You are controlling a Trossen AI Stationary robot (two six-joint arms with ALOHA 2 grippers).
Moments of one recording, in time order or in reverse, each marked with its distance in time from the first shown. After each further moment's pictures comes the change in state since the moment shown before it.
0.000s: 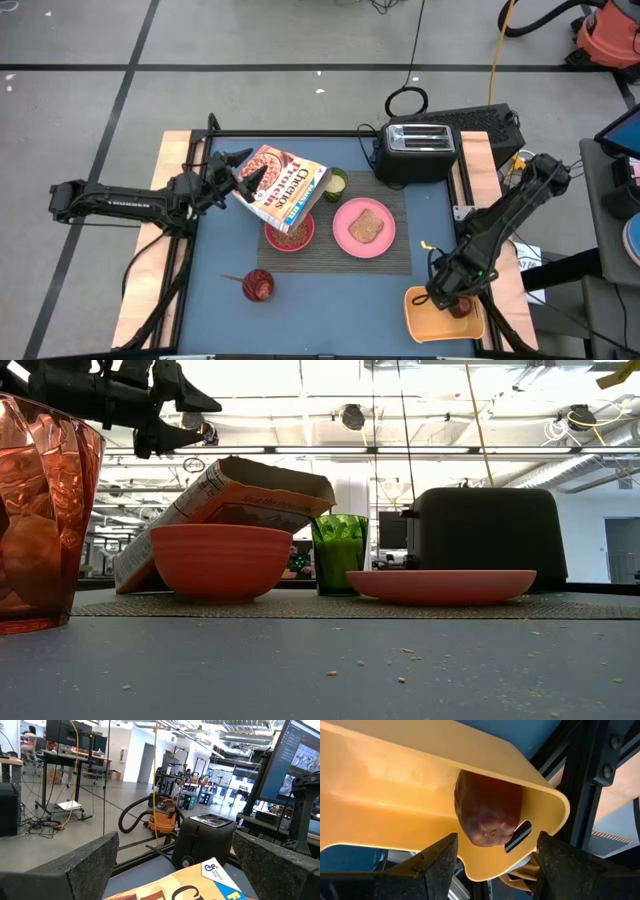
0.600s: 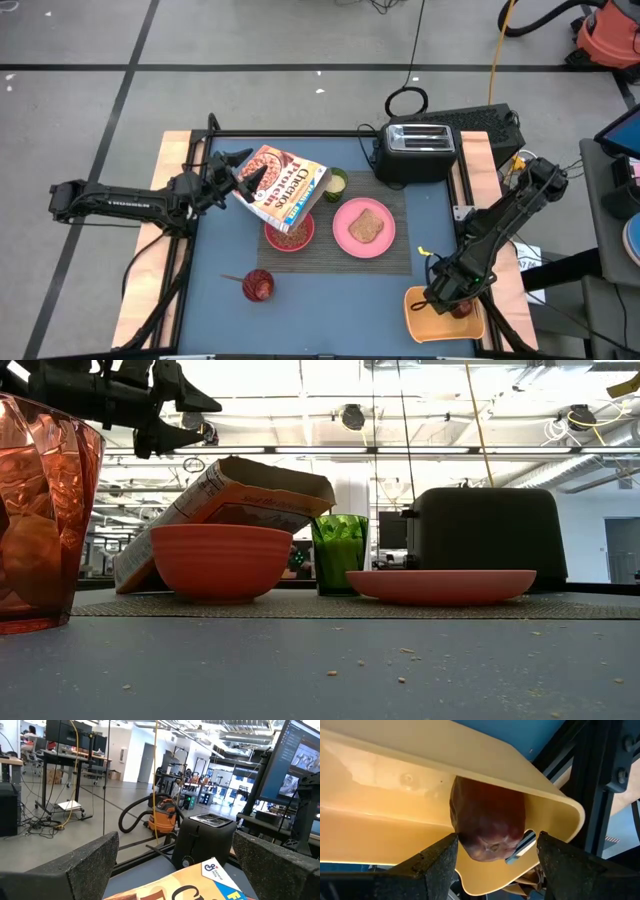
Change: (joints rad) left arm 0.000 0.000 0.000 -0.001 0.000 0.000; right arm 0.028 0.077 0.000 0.027 -0.001 0.000
